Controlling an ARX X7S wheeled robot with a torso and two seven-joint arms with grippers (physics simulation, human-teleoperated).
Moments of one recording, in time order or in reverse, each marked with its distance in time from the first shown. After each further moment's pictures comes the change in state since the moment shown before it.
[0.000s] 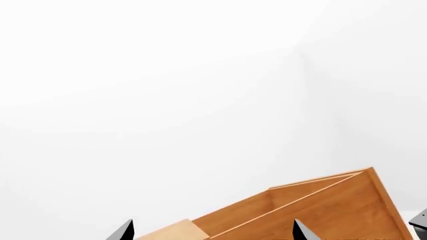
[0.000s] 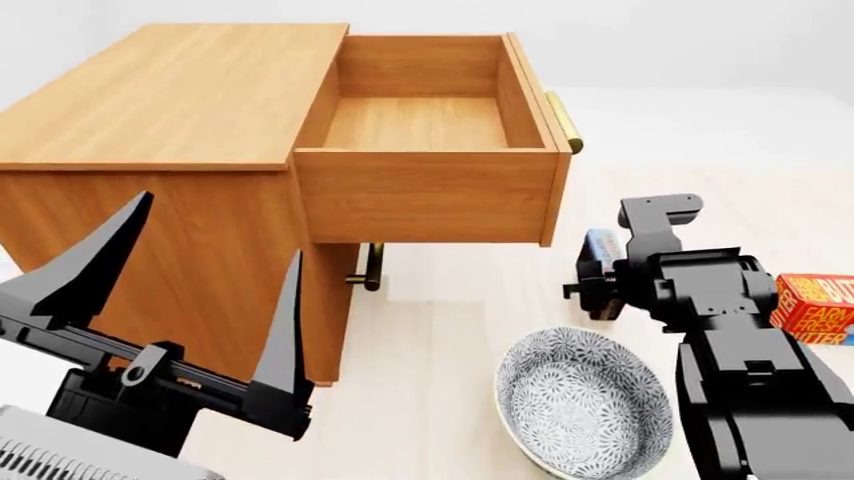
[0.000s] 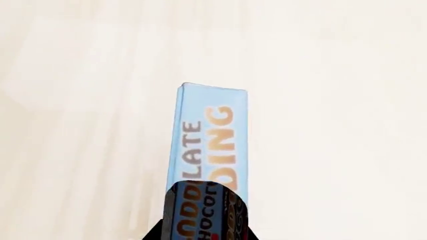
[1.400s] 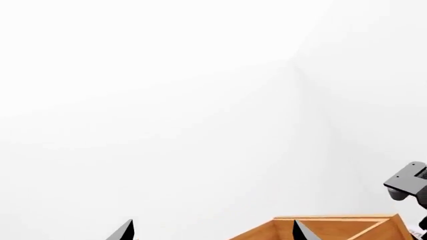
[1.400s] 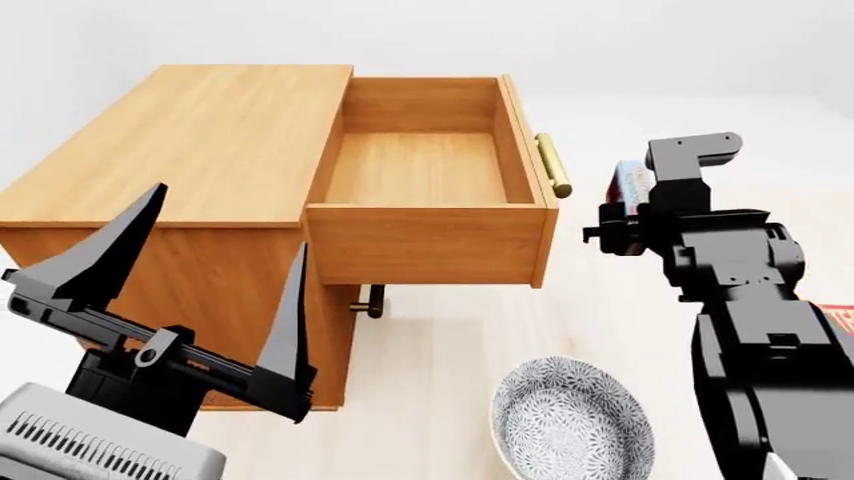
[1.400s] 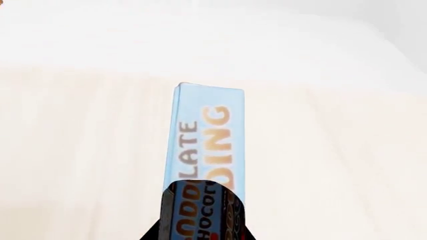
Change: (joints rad) left arm 0.022 0.047 -0.027 -0.153 0.013 0.134 0.063; right arm 0.085 0.017 0.003 0.000 0.003 -0.144 0.113
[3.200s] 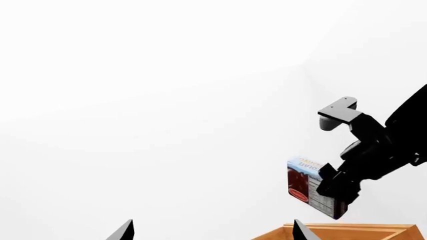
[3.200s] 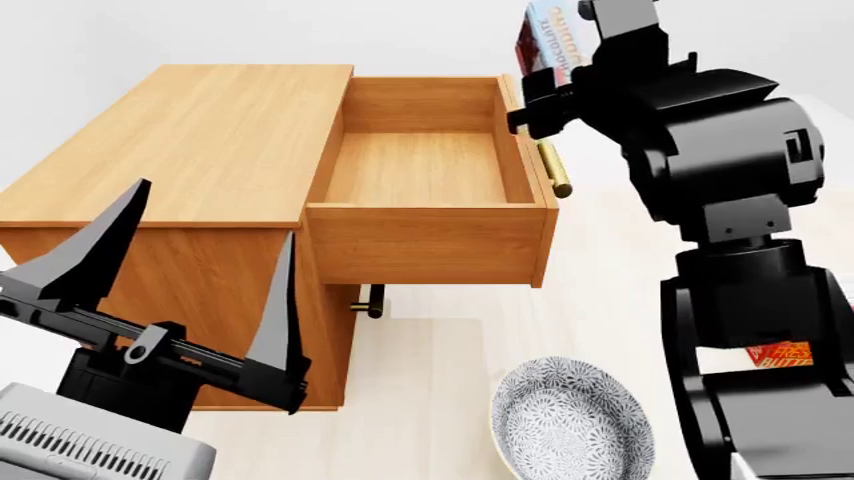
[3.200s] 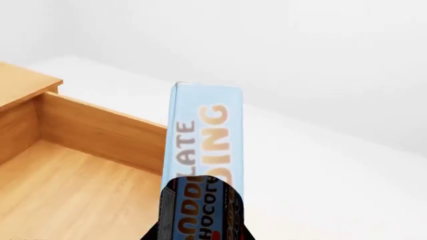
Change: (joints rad) left arm 0.034 0.006 -0.041 -0.014 0.012 0.017 -0.030; right arm 0.013 -0.078 -0.094 -0.842 0.067 0.478 -0.093
